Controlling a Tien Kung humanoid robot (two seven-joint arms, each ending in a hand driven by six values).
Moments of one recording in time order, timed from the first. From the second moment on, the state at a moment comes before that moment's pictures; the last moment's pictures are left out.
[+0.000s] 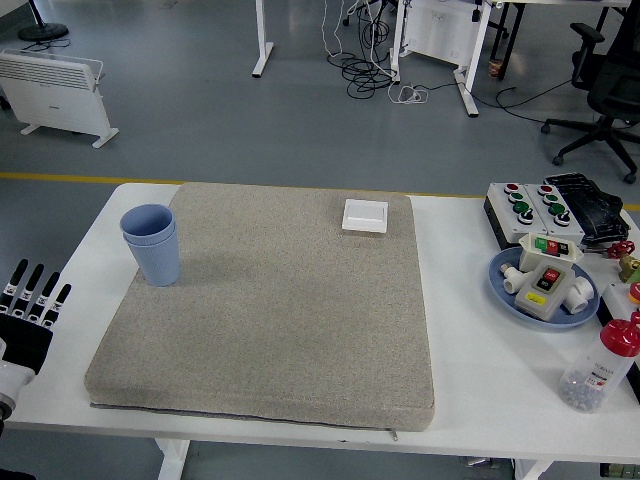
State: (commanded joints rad) left arm -0.04 0.16 -1.70 -1.28 0.30 -0.16 -0.09; right arm 0.11 -0.15 1.18 0.18 -0.69 -0.12 -0.26
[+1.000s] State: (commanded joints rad) left arm -0.05 0.16 -1.70 -1.28 0.30 -0.16 -0.09; right arm 0.11 -0.14 1.18 0.18 -0.70 -0.12 -0.27
